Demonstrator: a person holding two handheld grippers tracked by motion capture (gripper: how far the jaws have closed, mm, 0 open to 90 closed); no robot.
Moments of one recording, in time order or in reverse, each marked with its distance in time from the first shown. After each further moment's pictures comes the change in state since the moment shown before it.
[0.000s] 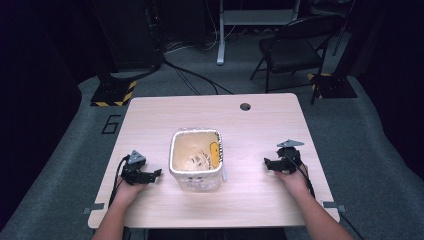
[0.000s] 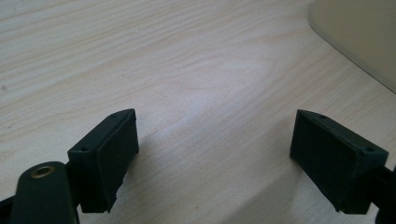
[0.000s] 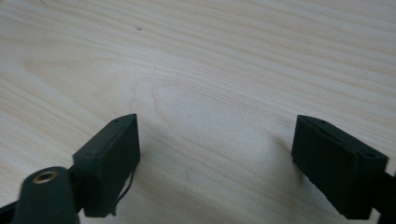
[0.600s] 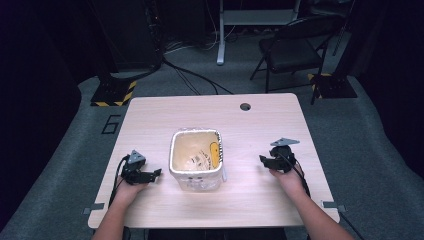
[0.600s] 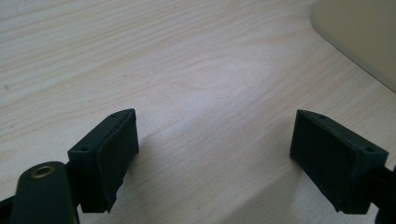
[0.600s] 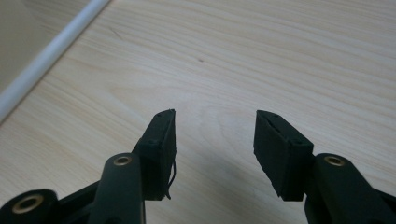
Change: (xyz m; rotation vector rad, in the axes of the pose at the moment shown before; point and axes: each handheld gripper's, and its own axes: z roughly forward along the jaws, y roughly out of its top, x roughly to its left) left arm 0.000 0.000 0.000 -0.001 0.005 -0.006; right arm 0.027 0.018 -0.017 -0.020 0.076 -0.022
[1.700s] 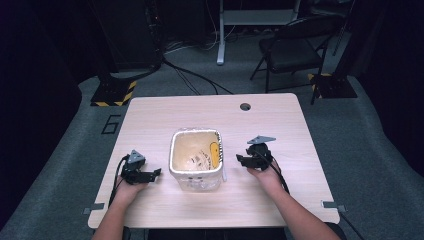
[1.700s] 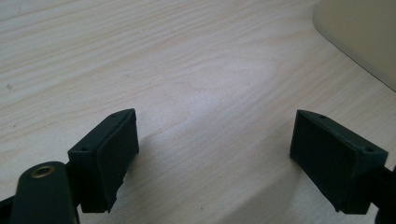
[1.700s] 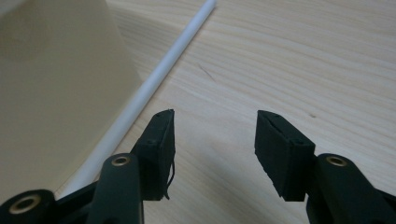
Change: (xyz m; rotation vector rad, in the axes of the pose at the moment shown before) left arm 0.001 0.000 0.000 0.002 0.003 0.001; right arm 0.060 0.029 0.027 -0.025 0.132 -0.030
